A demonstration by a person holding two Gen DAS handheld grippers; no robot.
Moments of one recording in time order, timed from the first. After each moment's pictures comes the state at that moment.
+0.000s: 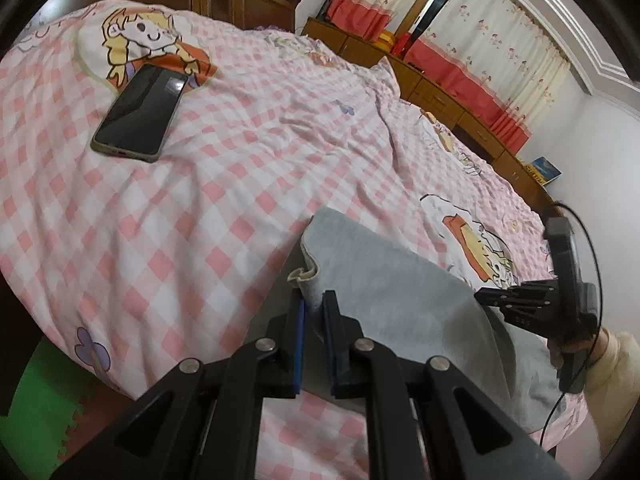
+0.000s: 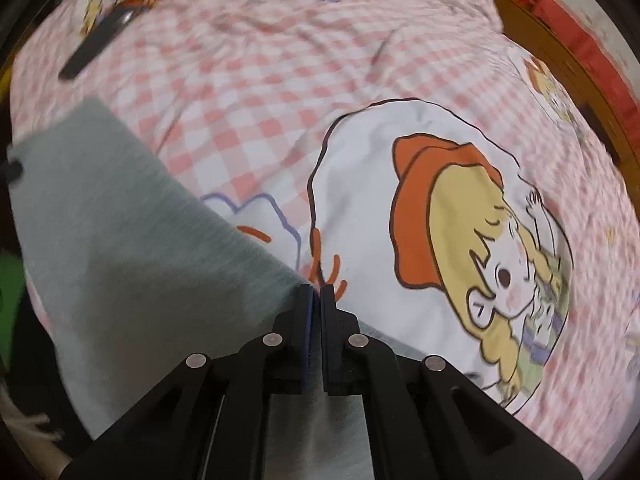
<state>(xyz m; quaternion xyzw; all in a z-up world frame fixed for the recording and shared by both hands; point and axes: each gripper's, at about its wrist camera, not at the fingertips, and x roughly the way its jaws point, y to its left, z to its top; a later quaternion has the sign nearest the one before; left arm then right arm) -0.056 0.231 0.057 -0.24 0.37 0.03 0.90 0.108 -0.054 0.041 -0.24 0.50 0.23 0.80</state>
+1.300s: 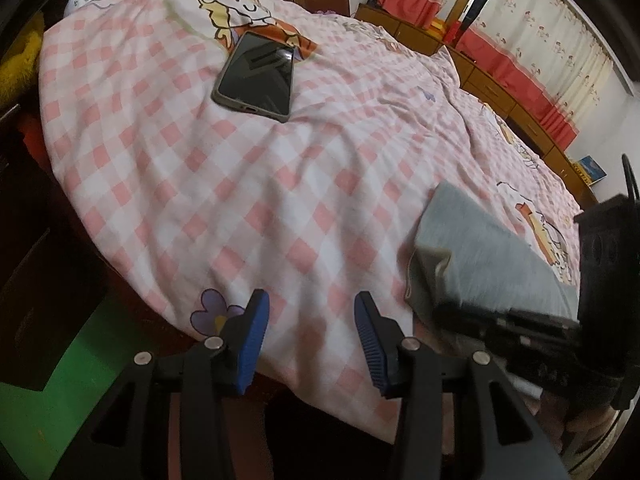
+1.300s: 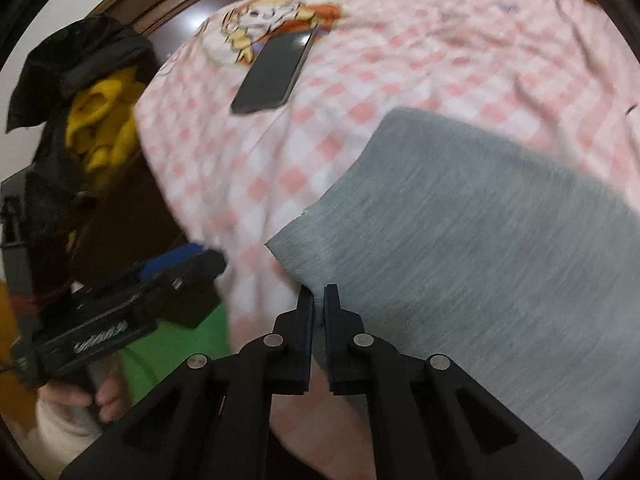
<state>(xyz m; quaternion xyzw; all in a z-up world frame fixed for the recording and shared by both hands) -0.105 0.295 0.024 -0.22 0.41 0.11 0.88 0.011 0.111 -0.004 -0.02 0.53 0.44 0.73</state>
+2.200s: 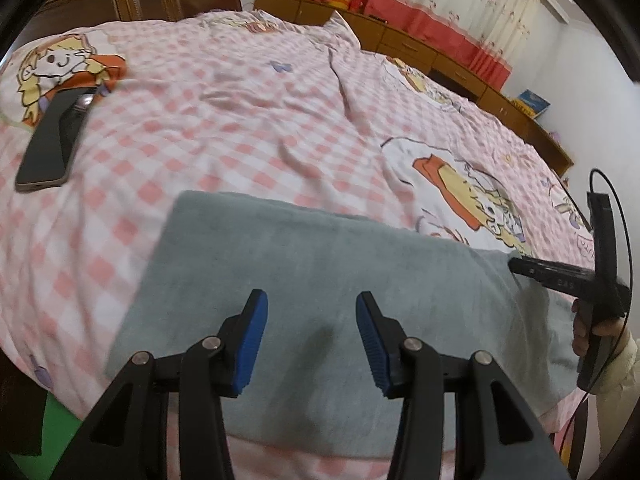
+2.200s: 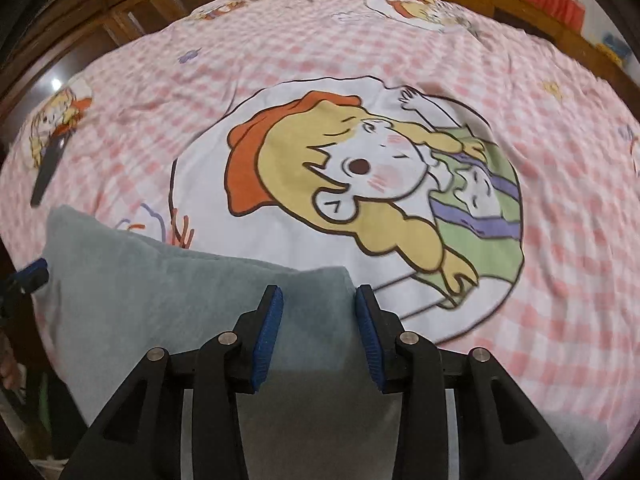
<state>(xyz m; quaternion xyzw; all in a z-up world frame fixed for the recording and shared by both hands) -0.004 0.147 0.049 -0.14 0.43 -0.01 0.89 0.106 -0.171 0.034 -0.08 0.47 0.15 0.86</state>
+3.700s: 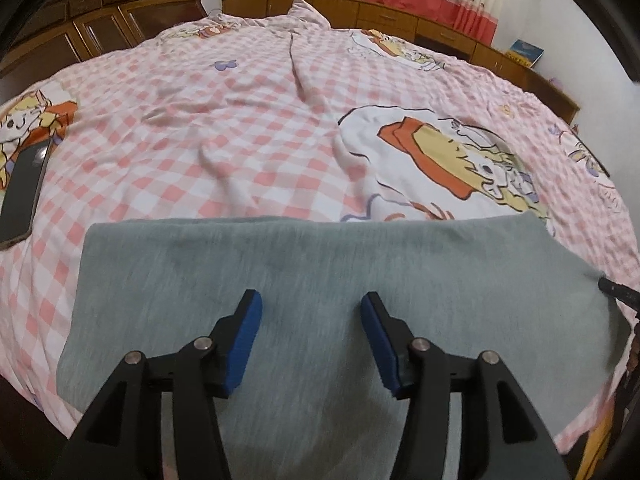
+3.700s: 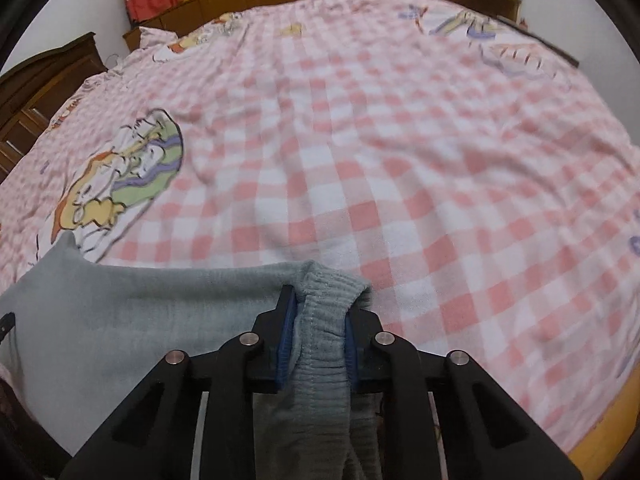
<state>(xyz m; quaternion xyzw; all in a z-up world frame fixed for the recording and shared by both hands) 0.032 0.067 0.037 -0.04 0.44 0.00 0.90 0.032 -0.419 0.016 0.09 0.47 -0.06 0.88</state>
